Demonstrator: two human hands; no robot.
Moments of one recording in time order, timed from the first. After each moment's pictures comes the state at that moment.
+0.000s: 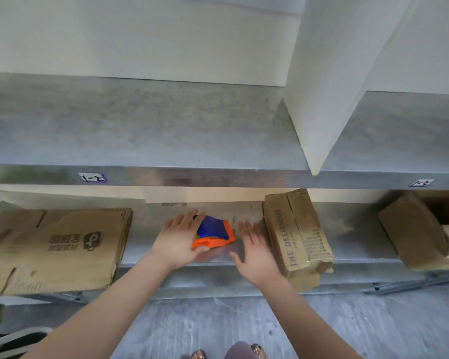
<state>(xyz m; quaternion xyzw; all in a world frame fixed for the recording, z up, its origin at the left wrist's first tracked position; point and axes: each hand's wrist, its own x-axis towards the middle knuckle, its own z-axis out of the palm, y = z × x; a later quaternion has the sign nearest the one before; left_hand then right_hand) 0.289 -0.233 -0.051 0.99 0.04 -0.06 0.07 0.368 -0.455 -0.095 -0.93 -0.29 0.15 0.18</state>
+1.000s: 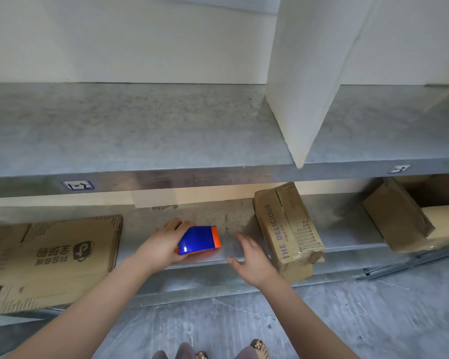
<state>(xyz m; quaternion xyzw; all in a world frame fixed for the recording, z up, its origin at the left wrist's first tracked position) 0.282 -0.213 -0.053 0.98 0.00 -0.08 0.19 0.354 -0.466 -0.090 -0.91 -0.20 0.23 0.27</state>
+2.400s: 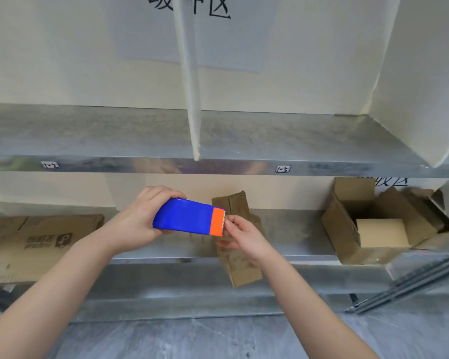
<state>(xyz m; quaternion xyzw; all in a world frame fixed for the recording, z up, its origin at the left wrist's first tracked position) 0.257 -0.336 0.113 0.96 -0.06 0.12 0.24 0.380 -0.567 0.035 -0.67 -0.17 0.34 0.64</state>
